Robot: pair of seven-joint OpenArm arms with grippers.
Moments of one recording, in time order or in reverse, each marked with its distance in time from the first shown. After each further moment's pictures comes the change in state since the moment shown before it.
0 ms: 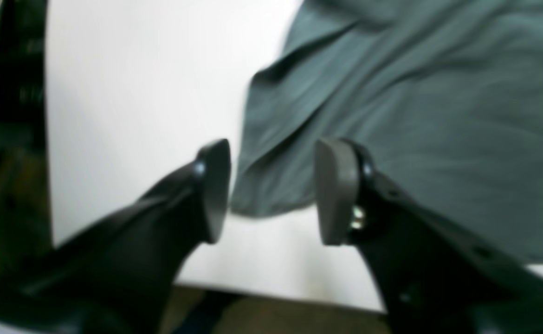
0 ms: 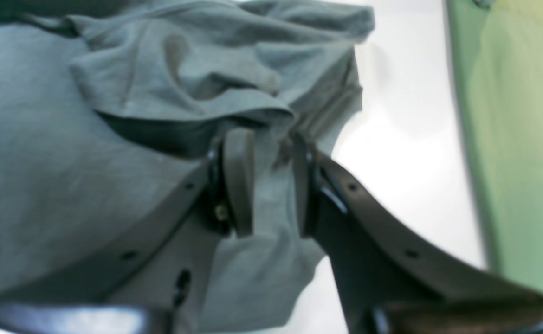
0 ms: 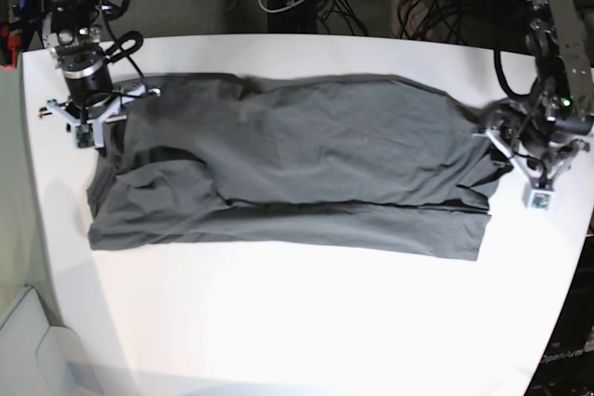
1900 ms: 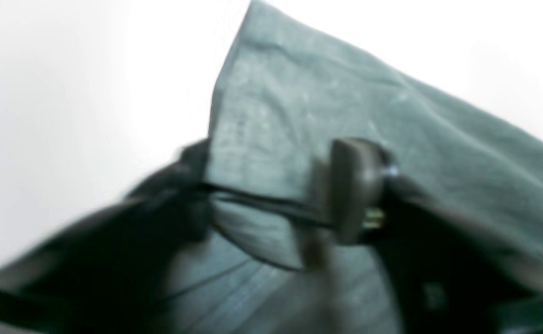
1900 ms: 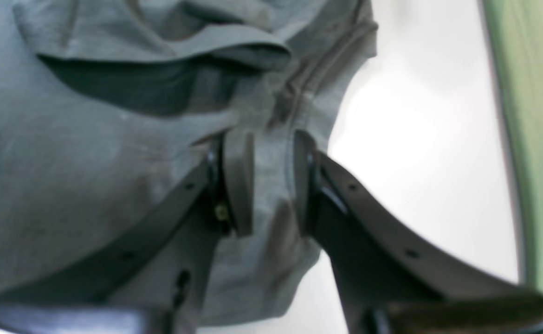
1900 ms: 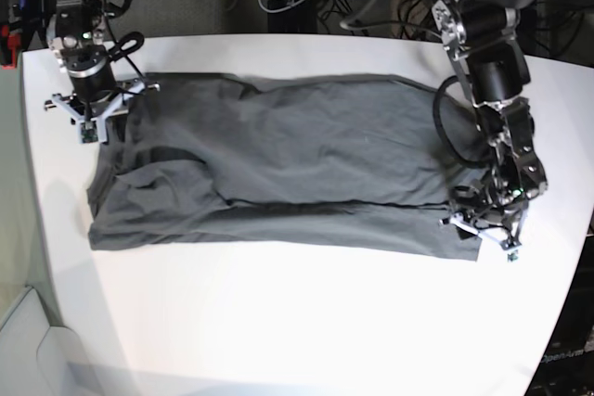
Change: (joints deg) left arm -26.5 12.9 -7.9 -46.2 11.2 0.7 -29.8; right arm 2.1 0.8 -0.3 -7.1 0.0 0.0 -0.2
